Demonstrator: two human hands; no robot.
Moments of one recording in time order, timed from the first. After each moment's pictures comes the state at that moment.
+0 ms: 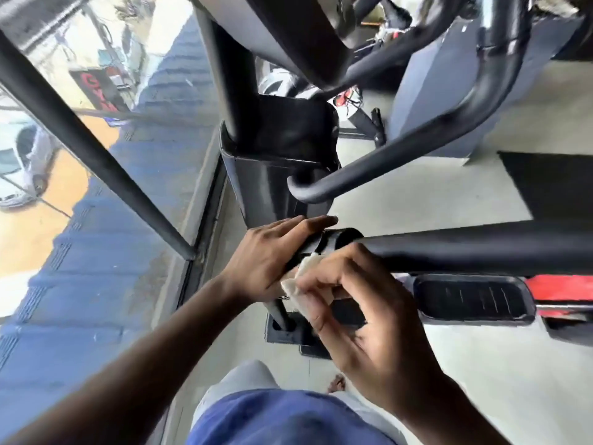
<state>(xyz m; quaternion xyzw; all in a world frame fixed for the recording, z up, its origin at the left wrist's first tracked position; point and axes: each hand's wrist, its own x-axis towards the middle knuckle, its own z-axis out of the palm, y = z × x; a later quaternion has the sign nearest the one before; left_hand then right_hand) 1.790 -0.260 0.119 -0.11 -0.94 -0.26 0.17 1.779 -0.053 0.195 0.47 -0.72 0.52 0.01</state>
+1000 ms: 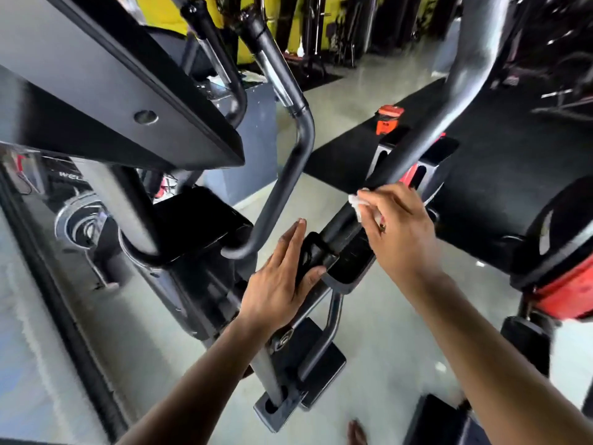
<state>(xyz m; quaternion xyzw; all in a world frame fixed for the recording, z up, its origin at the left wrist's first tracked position) 1.772 -0.279 0.138 -0.32 -0.88 -0.34 0.07 1.803 -0.060 0.207 0.04 -0.88 0.13 0.47</state>
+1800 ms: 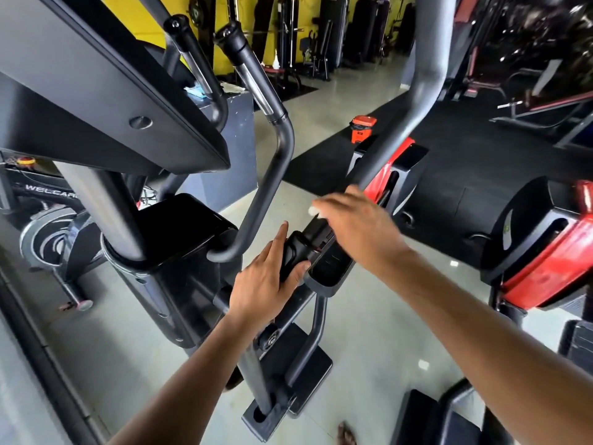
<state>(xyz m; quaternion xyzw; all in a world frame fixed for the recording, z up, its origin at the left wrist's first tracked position) 1.771 -0.279 0.136 -0.30 -0.89 -0.33 0.09 1.805 -0.079 0.232 0.11 -0.95 -0.04 0.29</state>
